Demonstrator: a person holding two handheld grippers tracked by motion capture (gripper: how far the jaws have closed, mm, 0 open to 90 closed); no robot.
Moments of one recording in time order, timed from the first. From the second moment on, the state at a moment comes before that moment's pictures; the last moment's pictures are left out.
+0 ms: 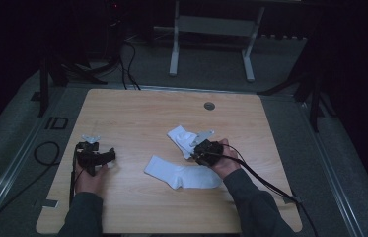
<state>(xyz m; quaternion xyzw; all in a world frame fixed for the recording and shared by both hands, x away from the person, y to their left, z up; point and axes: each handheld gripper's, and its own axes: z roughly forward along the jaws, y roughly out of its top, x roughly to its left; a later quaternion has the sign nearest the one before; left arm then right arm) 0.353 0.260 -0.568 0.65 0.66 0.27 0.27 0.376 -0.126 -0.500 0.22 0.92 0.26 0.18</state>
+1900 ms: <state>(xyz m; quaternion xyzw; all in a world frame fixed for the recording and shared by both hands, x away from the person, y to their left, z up) 0.353 0.260 -0.568 0.65 0.66 0.27 0.27 0.406 -0.125 -0.520 0.26 0.93 0.22 0.17</state>
